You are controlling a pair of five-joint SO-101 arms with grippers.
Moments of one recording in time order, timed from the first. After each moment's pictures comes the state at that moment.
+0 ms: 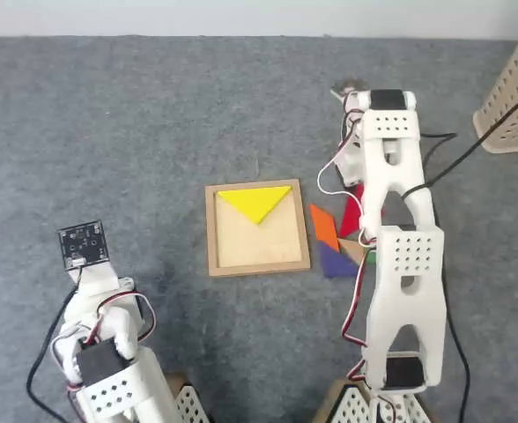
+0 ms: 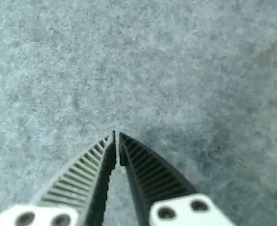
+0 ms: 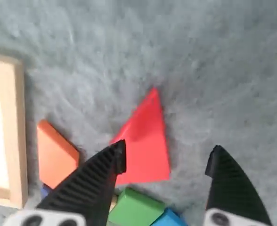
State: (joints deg) left arm -31.6 -103.7 97.1 72.0 -4.0; right arm -6.4 54.5 -53.4 100.4 16.9
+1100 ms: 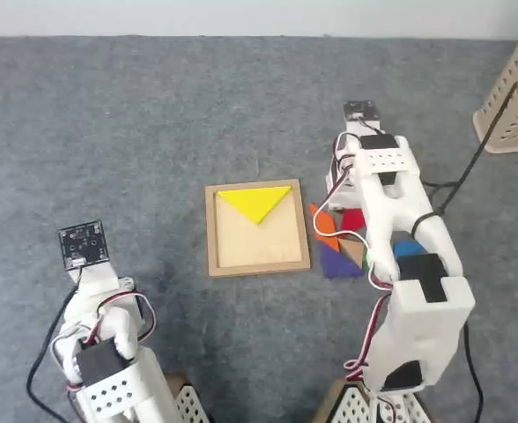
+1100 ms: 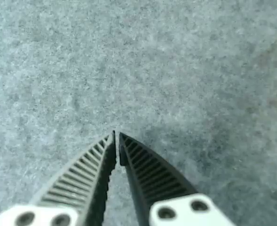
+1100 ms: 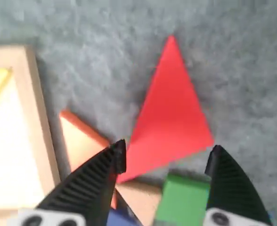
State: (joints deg) left arm -31.6 -103.7 97.1 72.0 -4.0; right arm -9.9 19.2 5.5 66.5 -4.8
